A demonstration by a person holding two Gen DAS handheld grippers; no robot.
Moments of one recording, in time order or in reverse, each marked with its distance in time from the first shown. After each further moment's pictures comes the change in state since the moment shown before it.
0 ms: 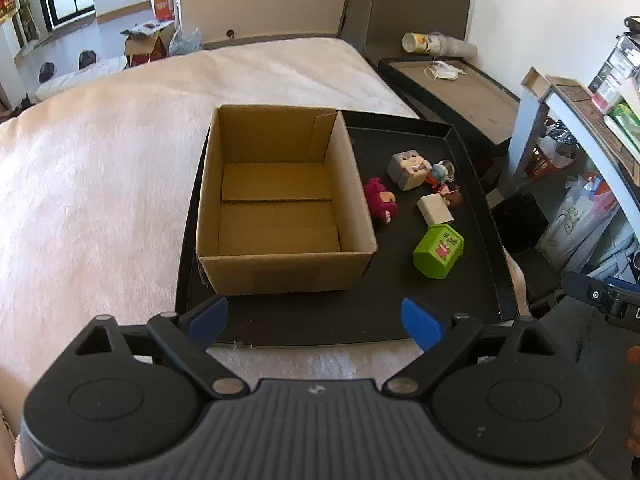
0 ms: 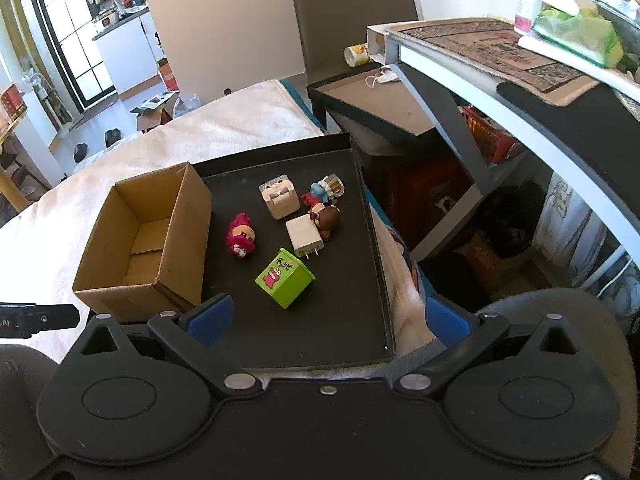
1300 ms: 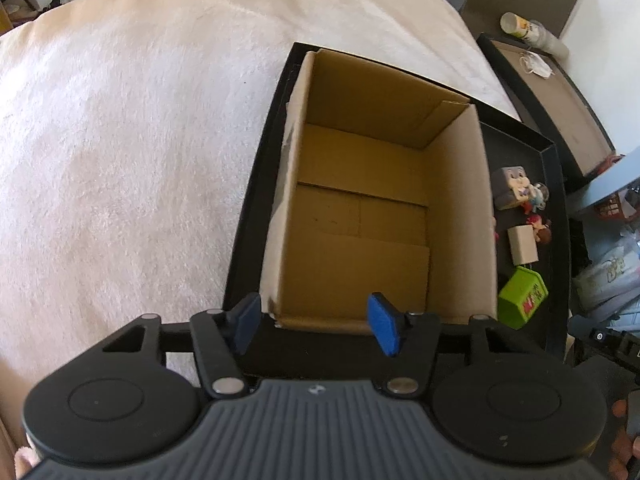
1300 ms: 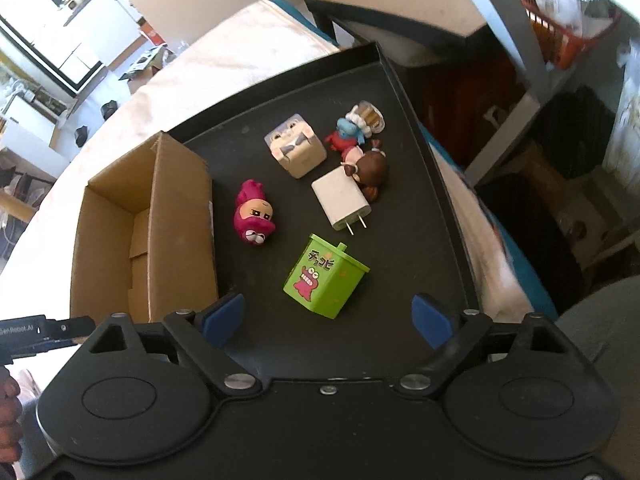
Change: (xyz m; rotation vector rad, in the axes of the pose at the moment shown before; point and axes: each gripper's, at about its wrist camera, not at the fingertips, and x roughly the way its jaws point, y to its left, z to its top) left arm 0.094 0.083 0.059 -0.217 0.226 0.032; right arm 0.112 0.007 0.035 0.171 0.286 0.107
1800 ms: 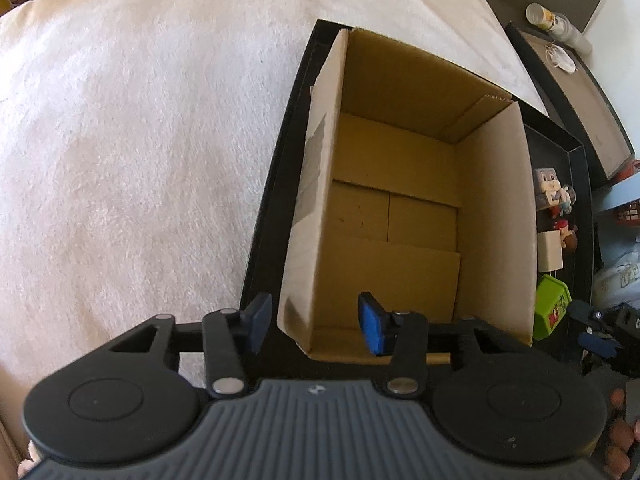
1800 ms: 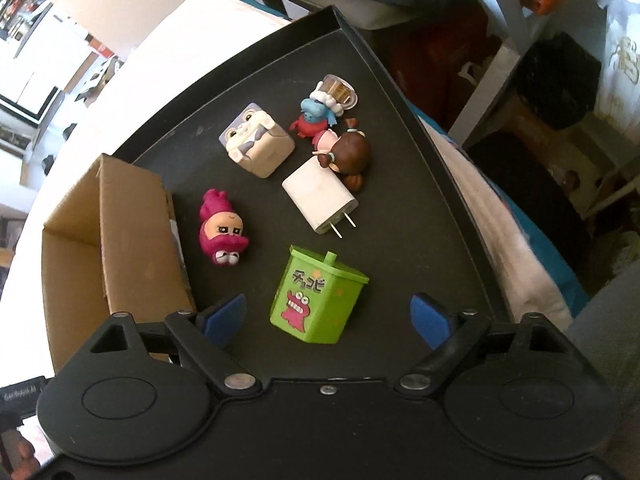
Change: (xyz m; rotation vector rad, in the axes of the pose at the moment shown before) left arm 0.028 0.015 0.015 -0.027 0.067 0.014; right arm 0.042 -0.003 0.014 0.165 0.059 -0.048
